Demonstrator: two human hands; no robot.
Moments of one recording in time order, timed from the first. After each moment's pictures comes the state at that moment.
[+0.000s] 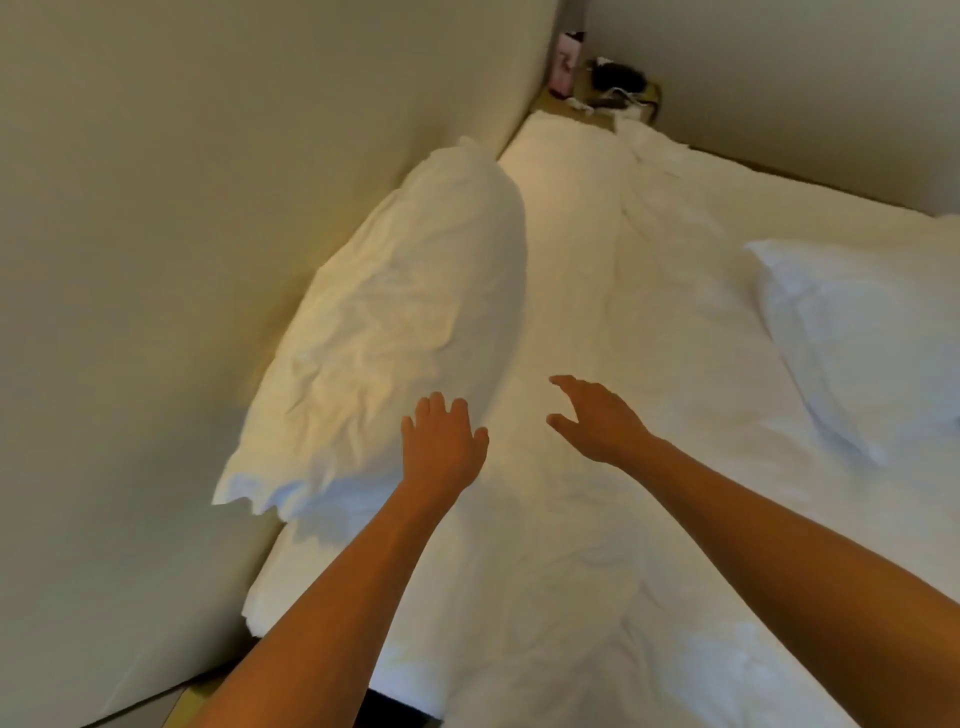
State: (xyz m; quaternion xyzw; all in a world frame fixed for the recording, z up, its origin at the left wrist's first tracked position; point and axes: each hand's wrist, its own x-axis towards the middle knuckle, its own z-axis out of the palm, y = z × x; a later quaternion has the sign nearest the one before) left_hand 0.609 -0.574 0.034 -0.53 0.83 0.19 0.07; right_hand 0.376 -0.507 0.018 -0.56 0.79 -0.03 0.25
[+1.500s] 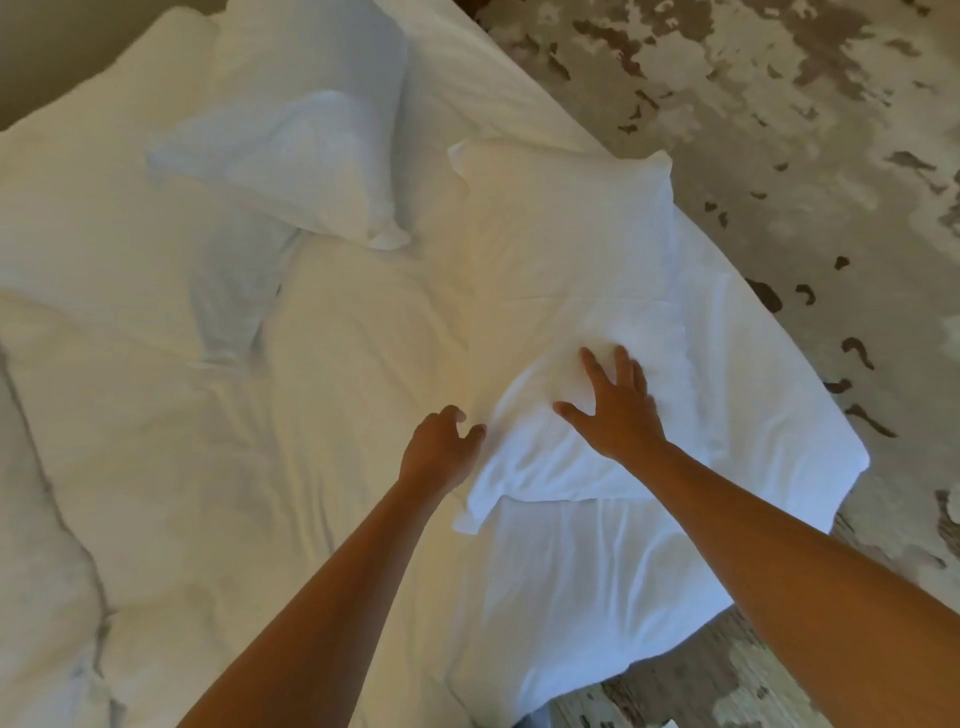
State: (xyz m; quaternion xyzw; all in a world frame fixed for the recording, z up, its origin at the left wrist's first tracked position) left_hand -0.107 0.206 -0.082 -0.24 0.88 0.30 0.27; right_hand -0.175 0.452 -0.128 -0.03 0.96 -0.16 0.22
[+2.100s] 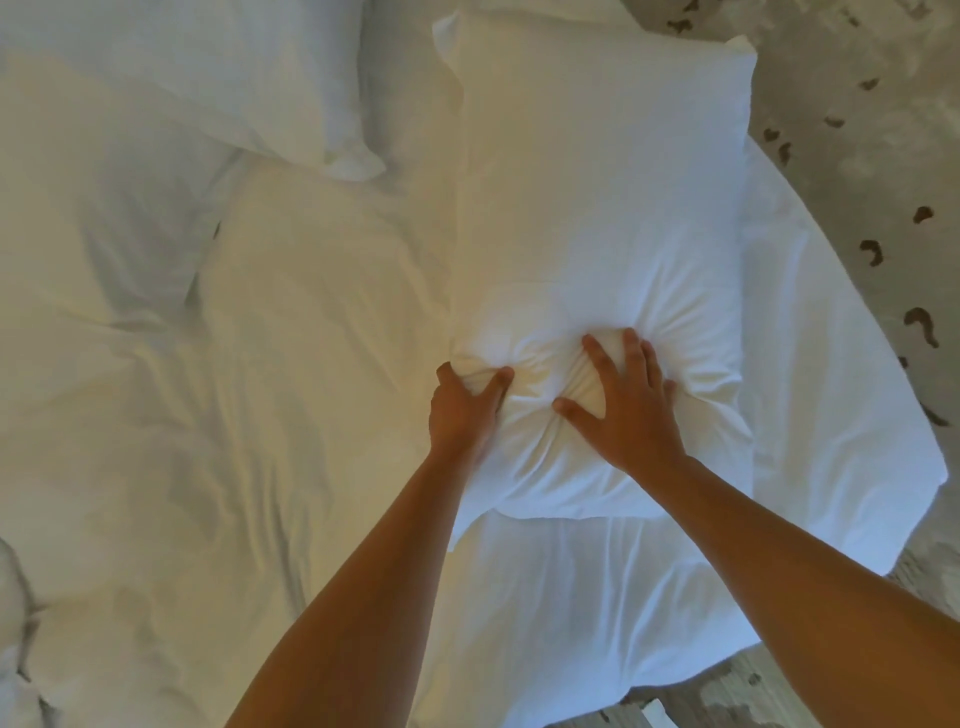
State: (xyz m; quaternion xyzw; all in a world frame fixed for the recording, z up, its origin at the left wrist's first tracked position) left_hand -0.181 0.245 -0.227 -0.41 0.78 0.44 0.18; right_hand -0.207 0.462 -0.241 -0.07 0.97 -0.14 0.18
